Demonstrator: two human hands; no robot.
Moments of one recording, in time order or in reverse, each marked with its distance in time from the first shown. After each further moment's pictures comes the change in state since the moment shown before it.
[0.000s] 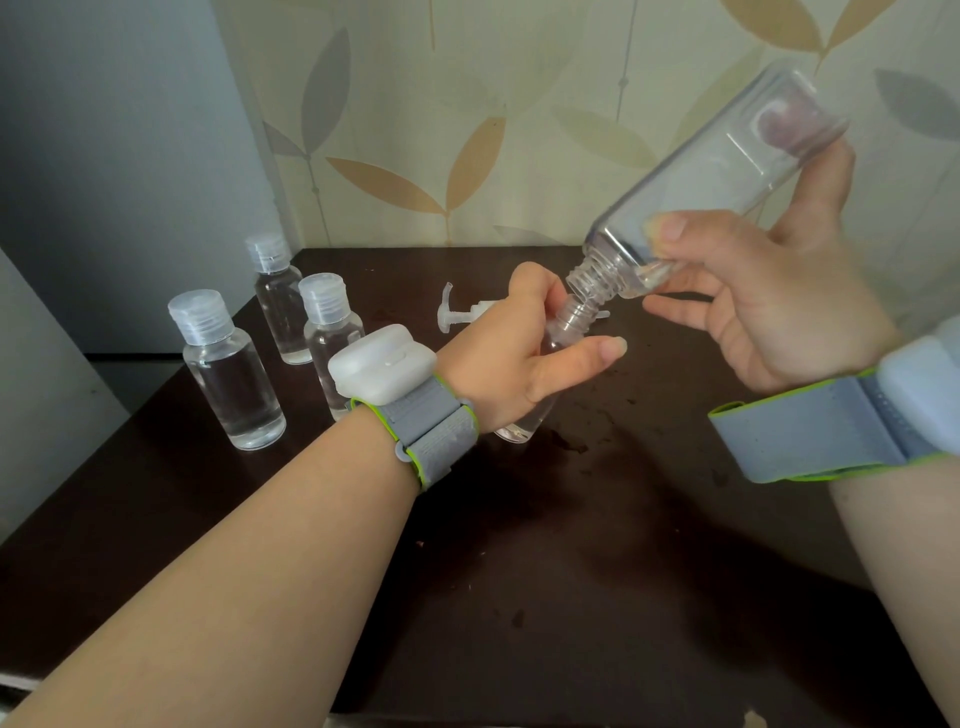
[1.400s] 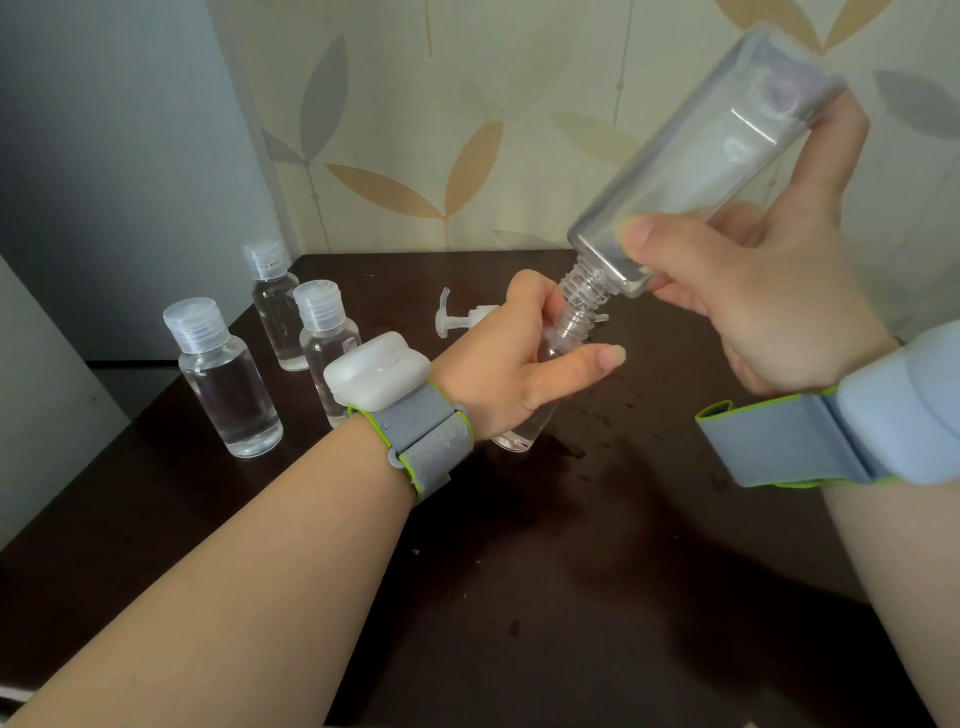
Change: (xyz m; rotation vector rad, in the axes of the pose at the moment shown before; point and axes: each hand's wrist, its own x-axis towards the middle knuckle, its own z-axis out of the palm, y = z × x) left_hand 0.001 -0.001 0.001 -0.021 -0.015 -0.056; right_hand -0.003 -0.007 0.007 -0.268 0.124 -0.078
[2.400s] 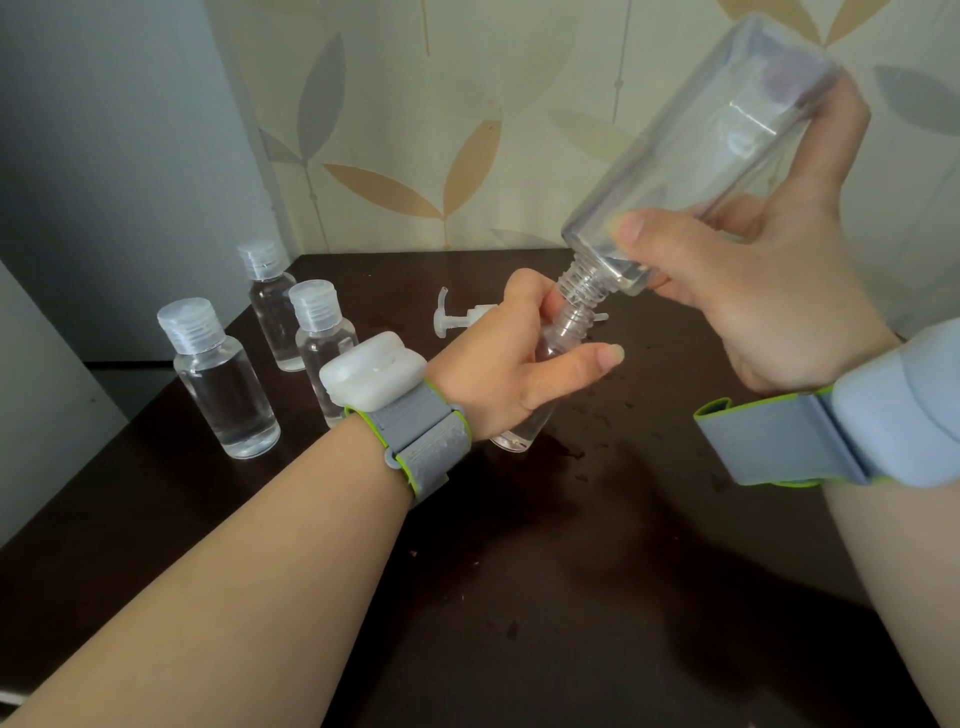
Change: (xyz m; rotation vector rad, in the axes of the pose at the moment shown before) left_hand -0.002 0.001 0.000 -0.022 0.020 0.036; right_hand 0.000 -0.004 0.002 -0.057 0.000 0.022
